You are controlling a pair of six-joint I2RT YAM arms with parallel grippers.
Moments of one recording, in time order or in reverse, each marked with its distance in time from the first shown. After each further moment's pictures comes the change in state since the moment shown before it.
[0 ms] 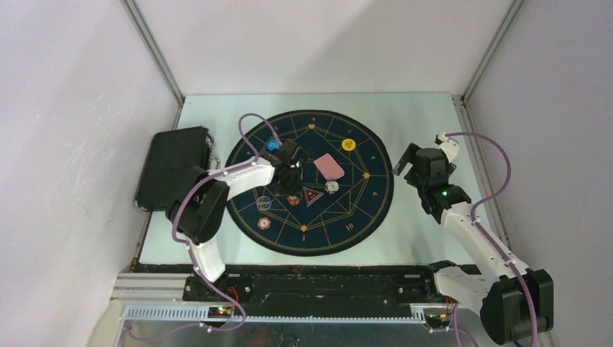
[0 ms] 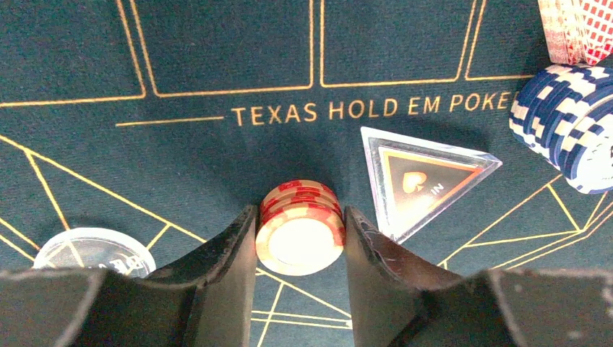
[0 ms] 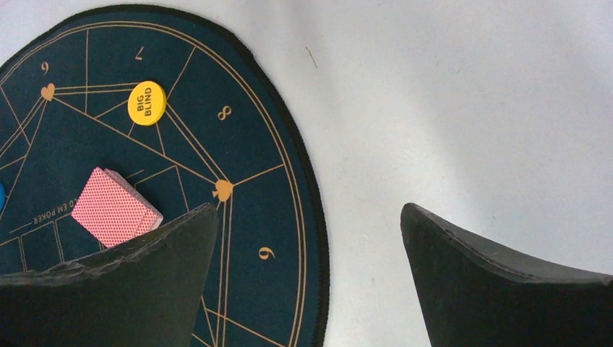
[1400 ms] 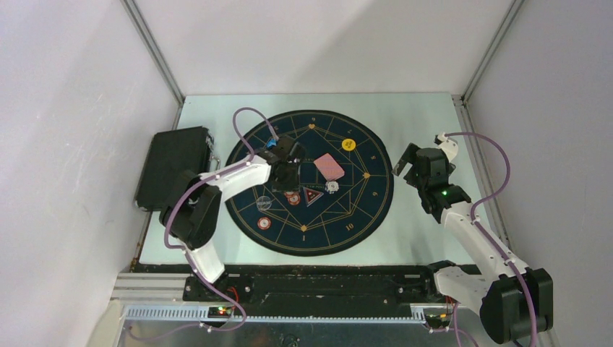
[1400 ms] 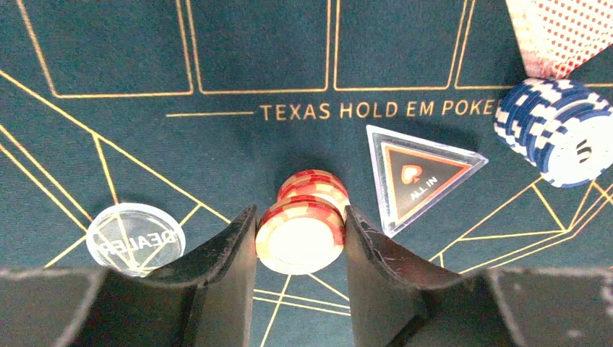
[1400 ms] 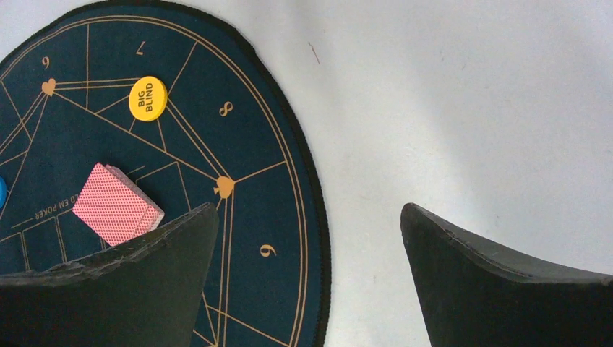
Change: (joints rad) left arm 0.002 -0.051 0.019 -0.047 -0.067 0.000; right arm -0.004 0.006 0.000 0.000 -0.018 0.000
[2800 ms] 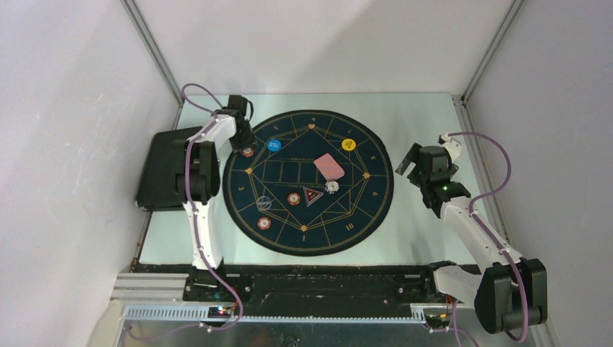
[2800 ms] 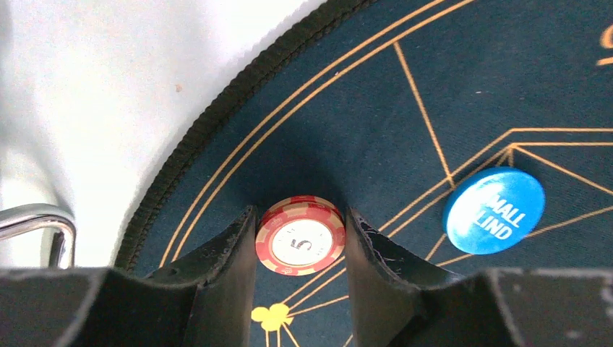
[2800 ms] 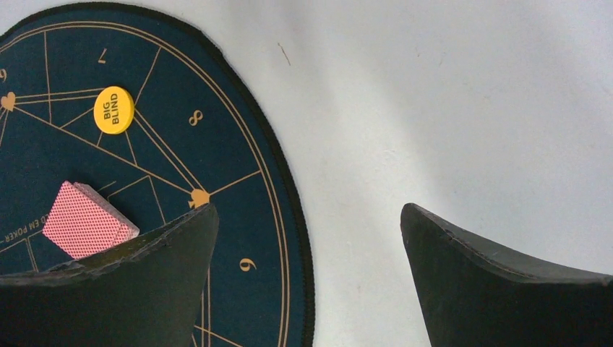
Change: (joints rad) left arm 0.497 0.439 0.568 -0.093 -0.023 0.099; right arm -0.067 0.061 0.000 0.014 -0.021 -0.002
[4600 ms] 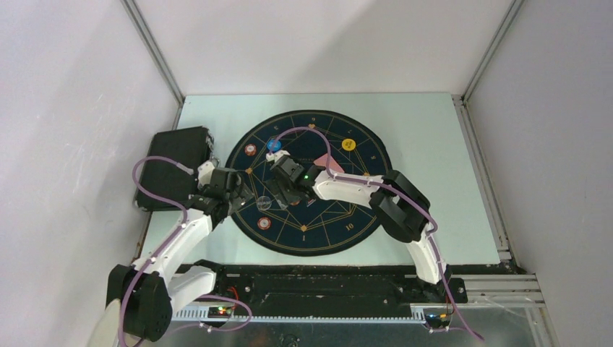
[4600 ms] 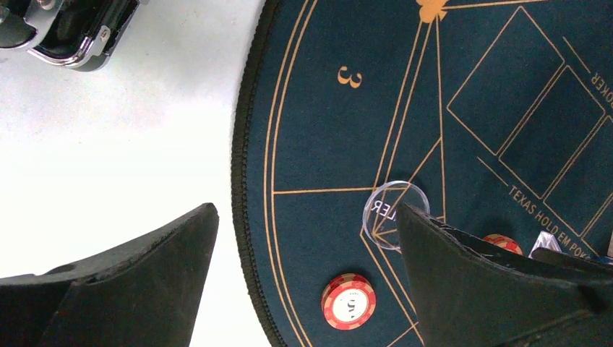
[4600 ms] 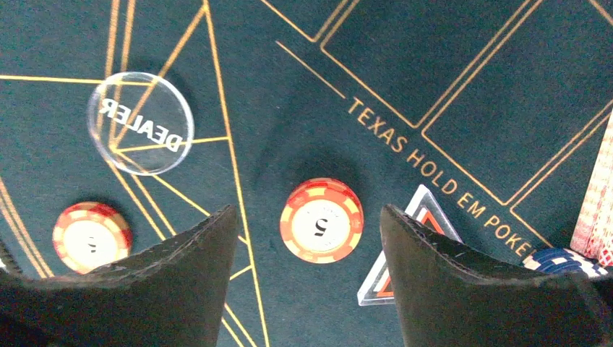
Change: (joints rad) left arm -0.169 -1.157 -1.141 0.184 -0.246 -0.377; right arm 0.808 1.001 0.845 -0.122 -0.163 -0.291
